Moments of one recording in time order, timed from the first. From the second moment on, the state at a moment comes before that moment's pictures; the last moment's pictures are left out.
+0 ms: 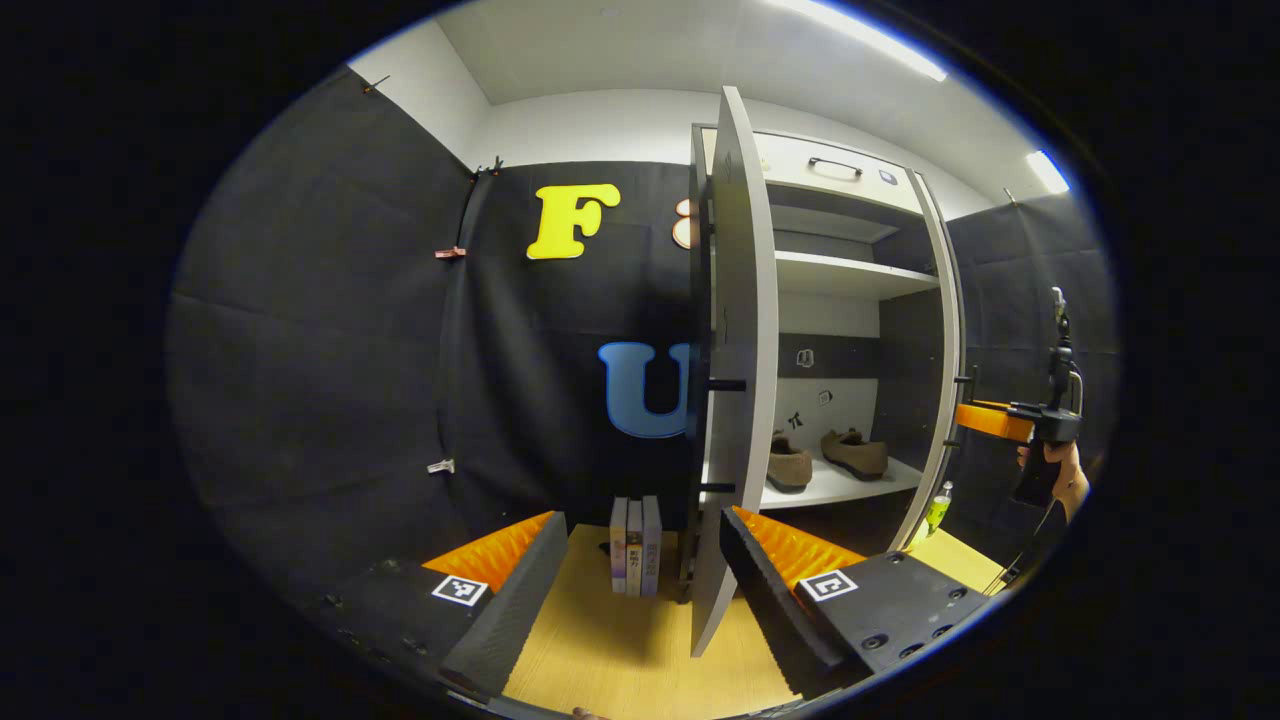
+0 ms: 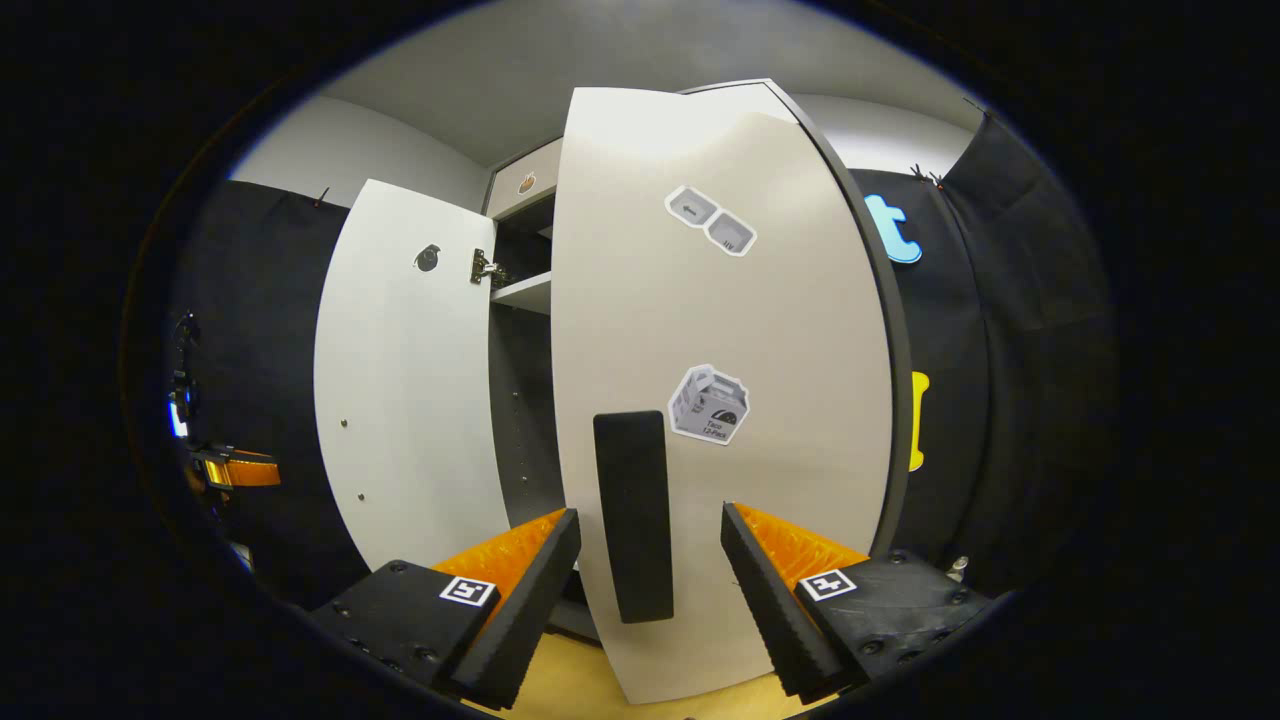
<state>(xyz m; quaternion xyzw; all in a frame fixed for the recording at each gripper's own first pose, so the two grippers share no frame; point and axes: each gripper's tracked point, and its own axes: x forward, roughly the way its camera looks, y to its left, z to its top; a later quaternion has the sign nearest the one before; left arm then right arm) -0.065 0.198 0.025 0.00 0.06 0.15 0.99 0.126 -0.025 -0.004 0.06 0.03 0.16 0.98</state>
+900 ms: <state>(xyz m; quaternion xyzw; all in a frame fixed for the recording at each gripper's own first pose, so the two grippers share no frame) 0.027 0.161 0.024 0.01 0.05 0.03 1.00 0.080 -0.078 -0.009 0.05 0.05 0.09 0.99</state>
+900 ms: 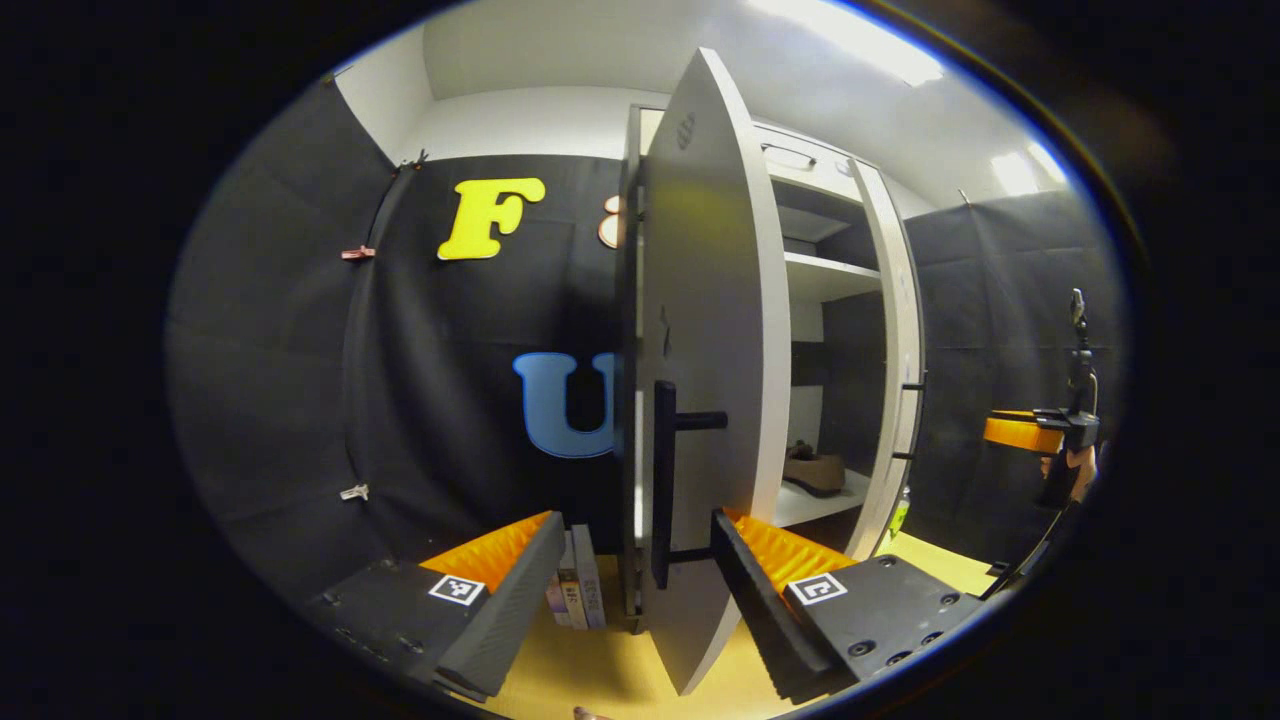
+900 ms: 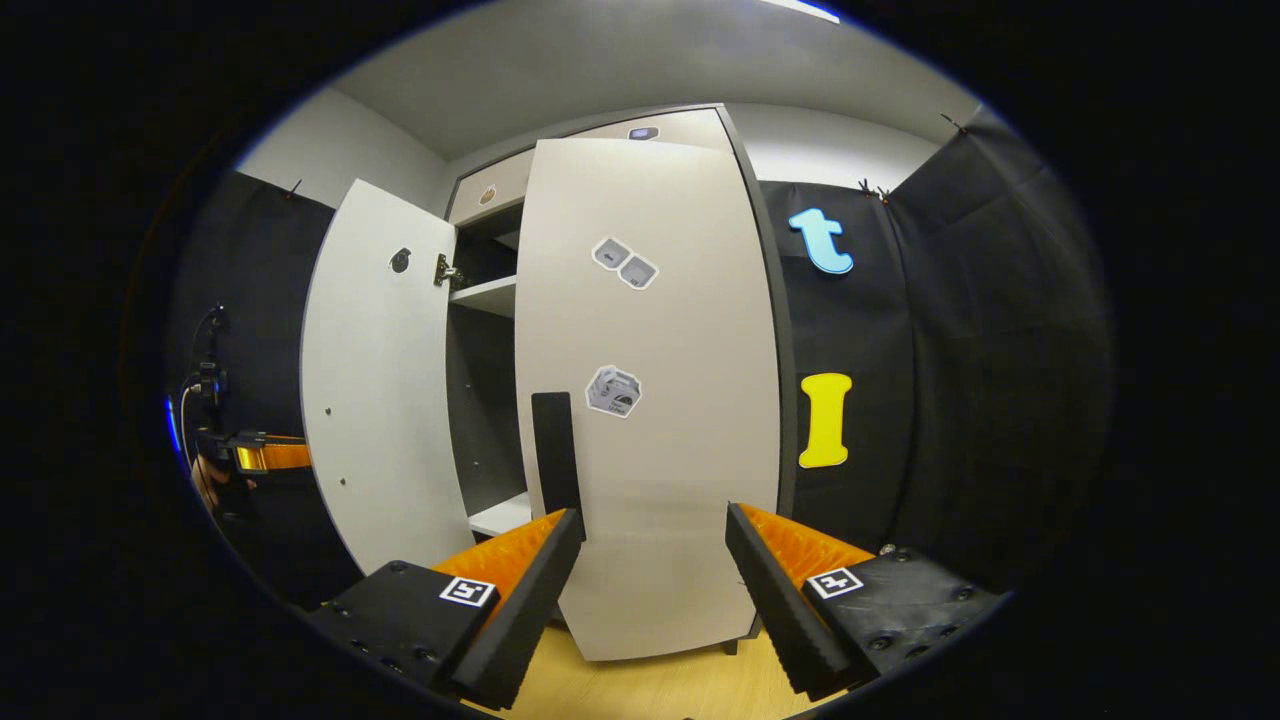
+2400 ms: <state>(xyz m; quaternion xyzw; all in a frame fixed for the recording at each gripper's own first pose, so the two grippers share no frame) 0.094 0.031 0.034 0.00 0.04 -0.03 1.00 0.133 -0.085 -0.017 0.05 0.03 0.16 0.99</state>
